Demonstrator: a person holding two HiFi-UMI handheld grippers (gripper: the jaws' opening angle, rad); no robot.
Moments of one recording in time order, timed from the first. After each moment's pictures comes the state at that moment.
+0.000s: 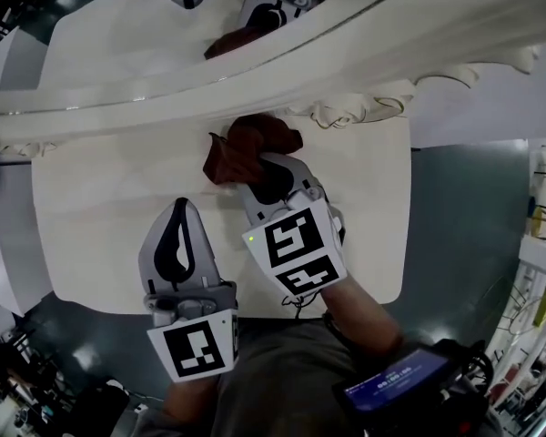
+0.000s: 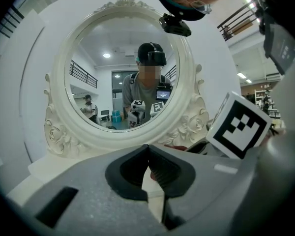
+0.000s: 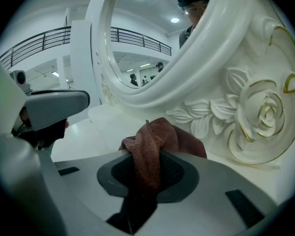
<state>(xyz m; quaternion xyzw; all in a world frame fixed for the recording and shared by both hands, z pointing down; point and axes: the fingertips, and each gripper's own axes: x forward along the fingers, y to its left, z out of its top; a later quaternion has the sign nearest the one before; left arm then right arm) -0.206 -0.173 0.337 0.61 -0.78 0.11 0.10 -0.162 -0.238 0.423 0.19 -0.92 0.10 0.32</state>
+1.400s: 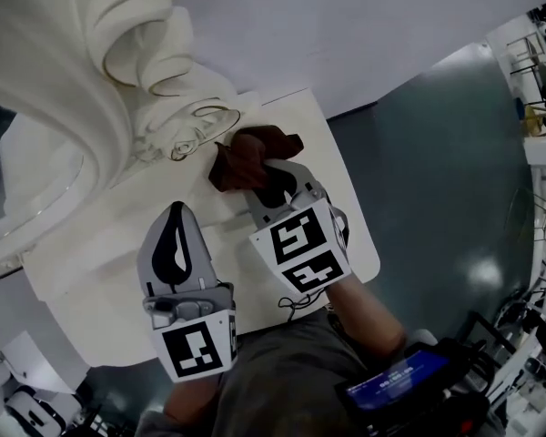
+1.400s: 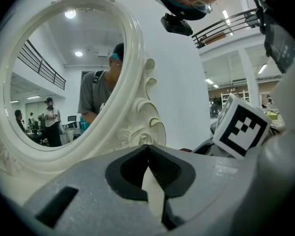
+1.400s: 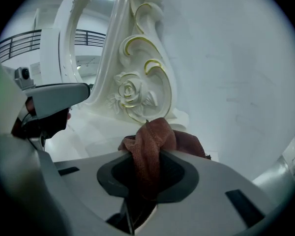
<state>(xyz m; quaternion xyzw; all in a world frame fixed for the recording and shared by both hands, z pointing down) -0.064 -0.271 0.337 0.74 -0.66 0.12 0.05 0.015 -0.311 0.434 0.35 -0.87 0.16 0.31</state>
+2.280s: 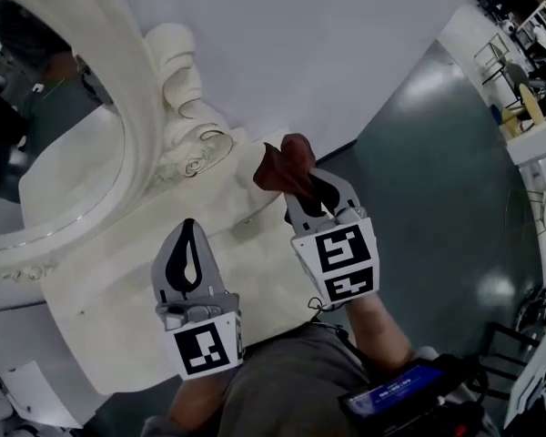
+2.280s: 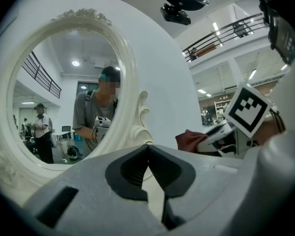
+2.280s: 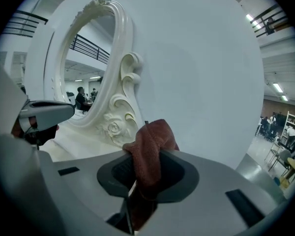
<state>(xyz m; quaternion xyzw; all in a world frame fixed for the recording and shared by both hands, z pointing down) -0.048 -0.226 0.269 0.77 -0.63 0.07 0.00 0.100 -0.284 0.315 0.51 -0.83 0.09 0.23</state>
